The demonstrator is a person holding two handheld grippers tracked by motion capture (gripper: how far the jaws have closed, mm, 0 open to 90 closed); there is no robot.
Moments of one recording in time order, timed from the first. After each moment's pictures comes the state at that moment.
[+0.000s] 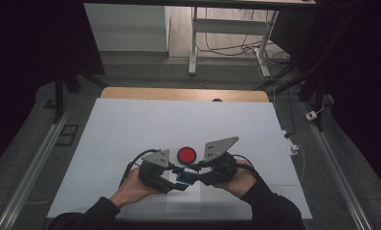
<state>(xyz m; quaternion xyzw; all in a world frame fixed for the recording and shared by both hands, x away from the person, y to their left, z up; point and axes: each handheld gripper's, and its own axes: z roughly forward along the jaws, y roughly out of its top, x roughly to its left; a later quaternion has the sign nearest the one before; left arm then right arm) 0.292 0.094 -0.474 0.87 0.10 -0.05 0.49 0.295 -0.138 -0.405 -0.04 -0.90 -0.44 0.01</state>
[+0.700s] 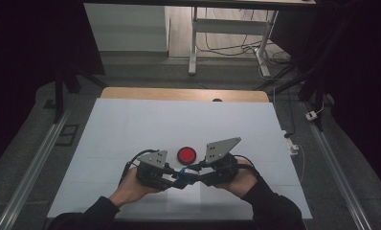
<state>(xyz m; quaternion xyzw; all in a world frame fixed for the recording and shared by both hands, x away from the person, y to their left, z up) 0.292 0.101 -0.474 0.86 0.07 -0.06 0.51 0.295 -0.141 -0.404 -0.02 -0.89 -0.45 0.01</state>
